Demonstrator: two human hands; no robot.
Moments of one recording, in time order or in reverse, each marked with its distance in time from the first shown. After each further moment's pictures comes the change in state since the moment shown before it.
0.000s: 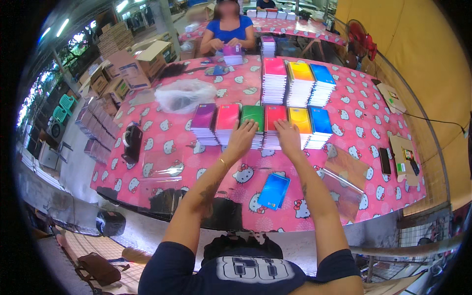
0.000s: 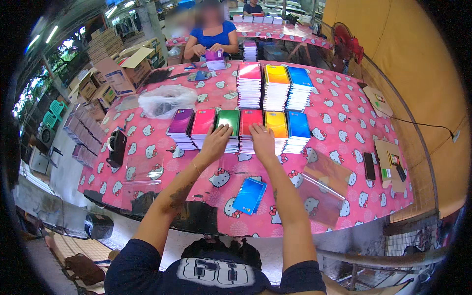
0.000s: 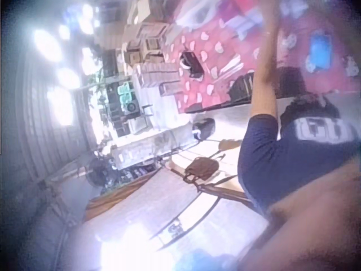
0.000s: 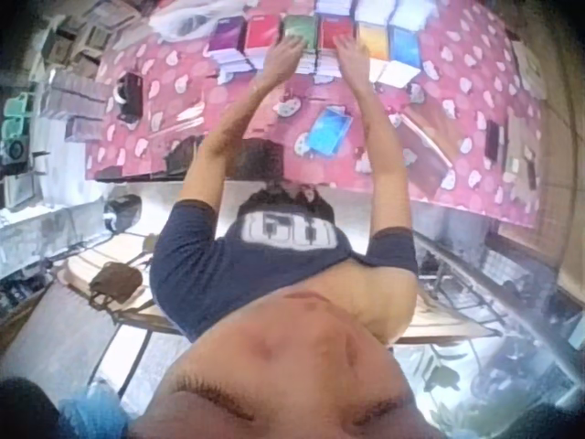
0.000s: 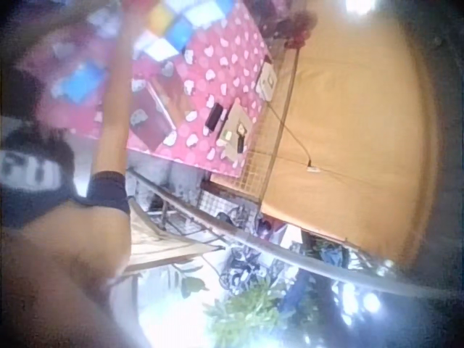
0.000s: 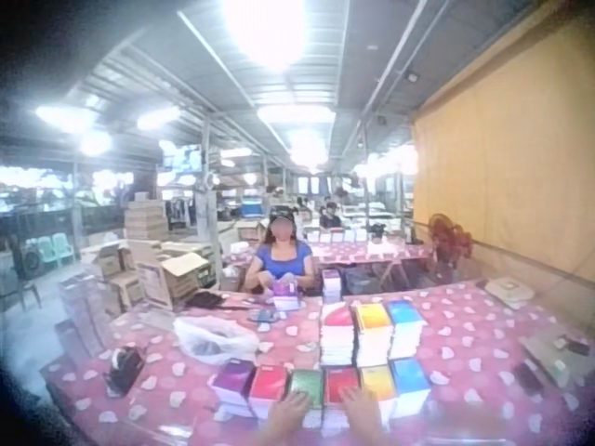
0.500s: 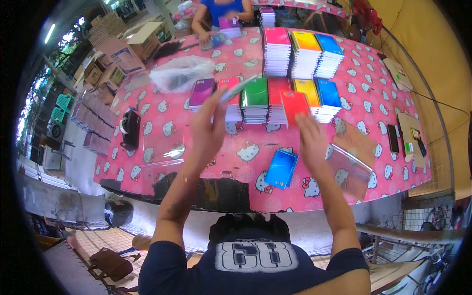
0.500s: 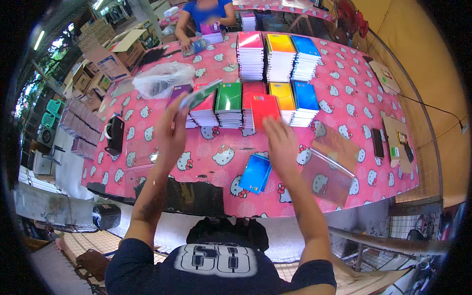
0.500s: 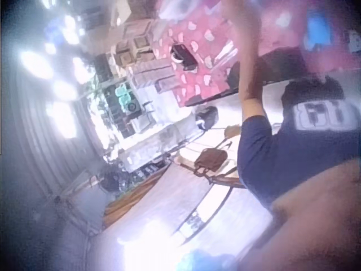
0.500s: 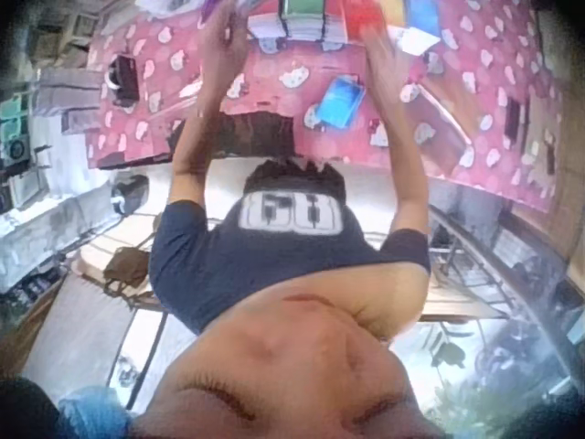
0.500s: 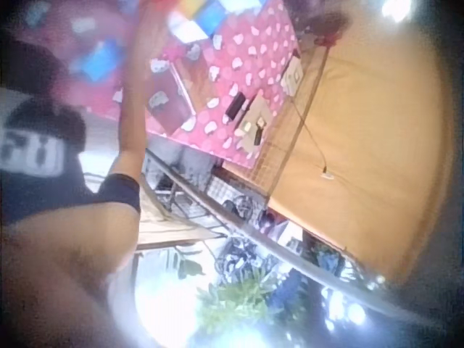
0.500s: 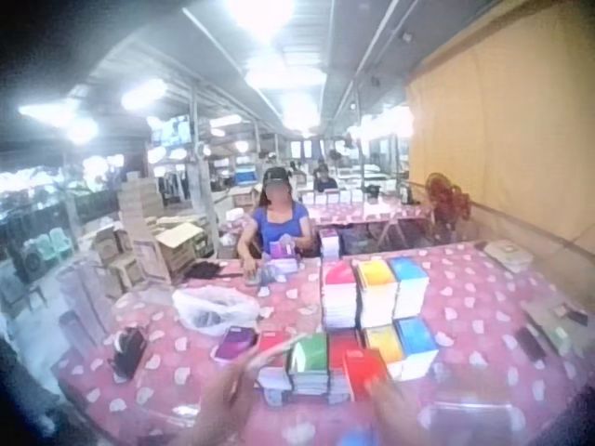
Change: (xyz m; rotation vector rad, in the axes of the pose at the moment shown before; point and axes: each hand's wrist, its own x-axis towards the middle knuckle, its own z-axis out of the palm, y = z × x) left_hand -0.059 0.025 -0.172 -0.591 0.400 -0.187; right_hand -0.075 -0.061 -0.100 0.064 0.318 -0.054
